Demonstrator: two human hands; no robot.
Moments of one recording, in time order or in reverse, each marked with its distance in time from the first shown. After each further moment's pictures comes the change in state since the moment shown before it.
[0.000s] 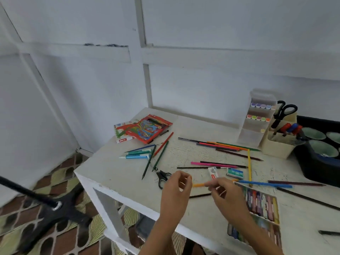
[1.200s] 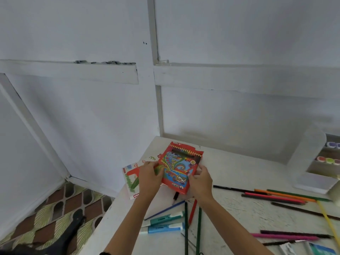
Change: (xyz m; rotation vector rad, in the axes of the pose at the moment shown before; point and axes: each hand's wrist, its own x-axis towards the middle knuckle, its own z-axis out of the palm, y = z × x) left_hand 0.314 -0.138 -0.107 0.351 0.068 -0.032; right_hand 0.265 -0.062 0.201 0.342 0.213 0.436
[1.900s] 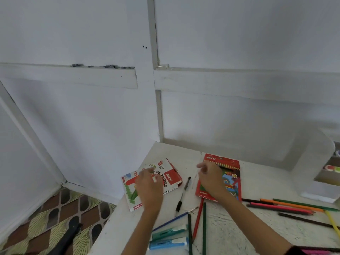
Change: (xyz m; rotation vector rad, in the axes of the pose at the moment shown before) left_hand -0.007 0.008 0.006 -0.096 0.255 -0.157; right_hand 0.060 -0.001 -0.022 -0.484 -0.058 -0.280
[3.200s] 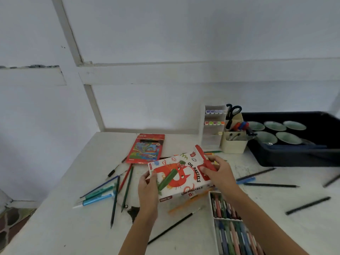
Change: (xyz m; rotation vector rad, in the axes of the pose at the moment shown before) left_hand -0.248 0.117 0.004 -0.655 -0.513 -0.436; right_hand -0.204 0.102 -0.227 0.580 0.161 0.310
